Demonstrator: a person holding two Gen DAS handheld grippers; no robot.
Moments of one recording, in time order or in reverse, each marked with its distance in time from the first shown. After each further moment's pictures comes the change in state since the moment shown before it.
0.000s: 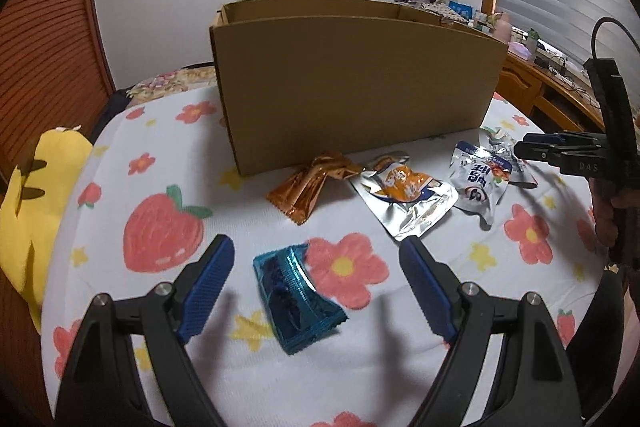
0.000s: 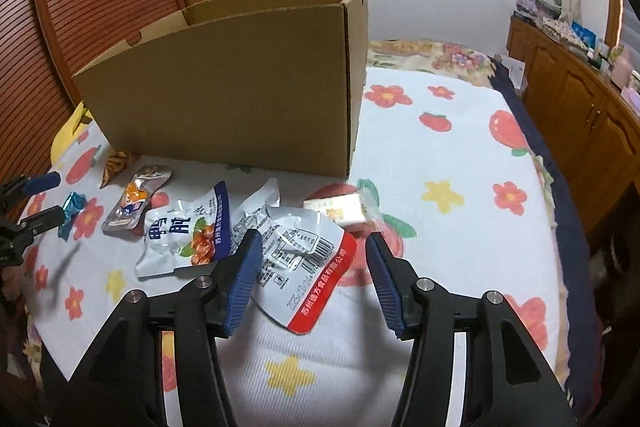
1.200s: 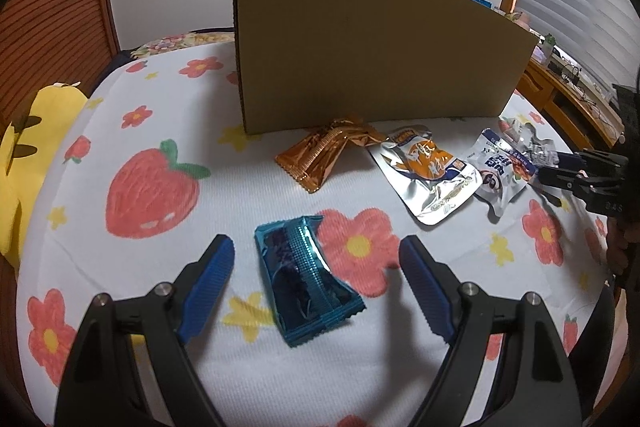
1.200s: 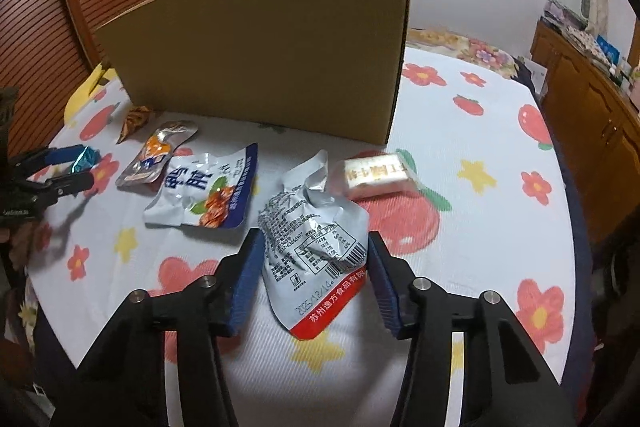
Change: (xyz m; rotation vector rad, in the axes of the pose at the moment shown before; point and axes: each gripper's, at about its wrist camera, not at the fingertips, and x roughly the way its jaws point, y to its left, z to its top) left arm 0.024 0.014 -0.008 -0.085 0.090 -0.008; right arm 0.003 0.021 -0.017 -0.096 0.067 0.035
